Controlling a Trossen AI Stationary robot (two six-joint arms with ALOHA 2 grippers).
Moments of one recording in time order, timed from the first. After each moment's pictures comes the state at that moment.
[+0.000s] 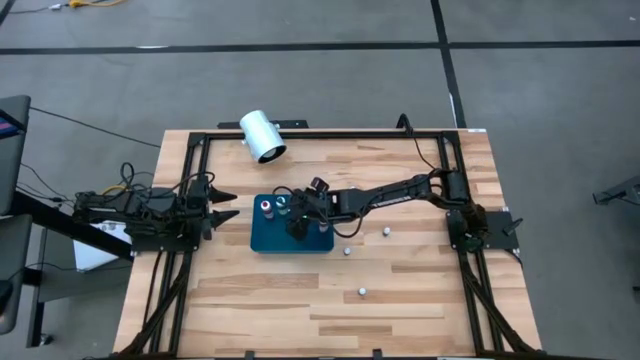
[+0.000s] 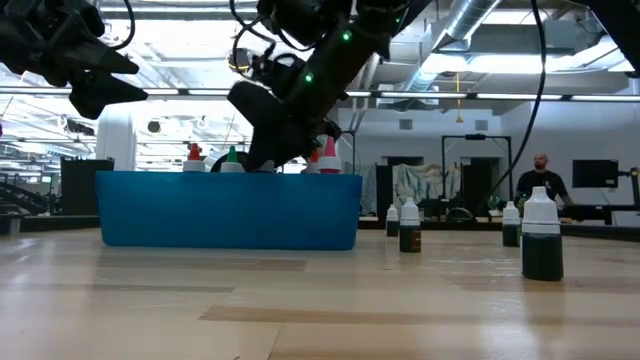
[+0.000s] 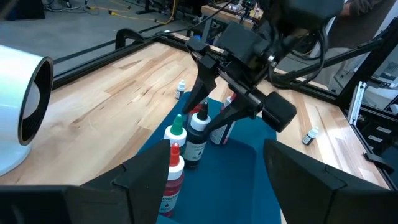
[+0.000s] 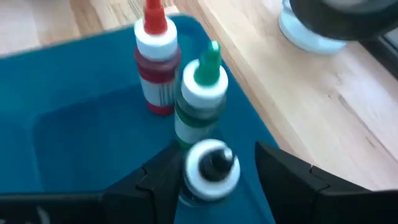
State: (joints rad) left arm -0.14 0.04 0.29 -0.46 -0.35 -0.35; right arm 0.04 2.12 1.59 -0.31 0.39 0.24
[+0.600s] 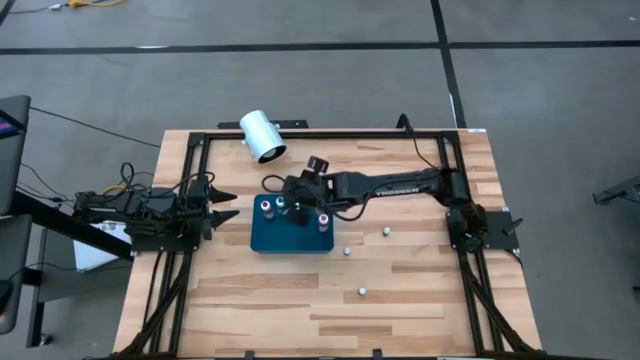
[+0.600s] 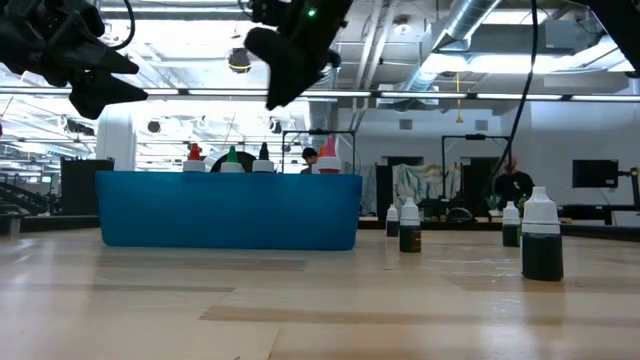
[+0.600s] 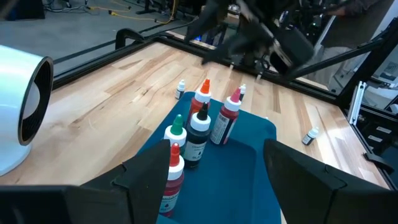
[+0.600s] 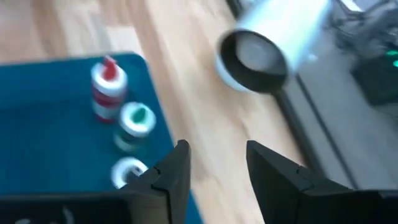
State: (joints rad) left arm -0.14 0.04 0.29 -0.46 -0.35 -0.35; right arm 0.03 2.12 1.97 -0.79 0.55 0.04
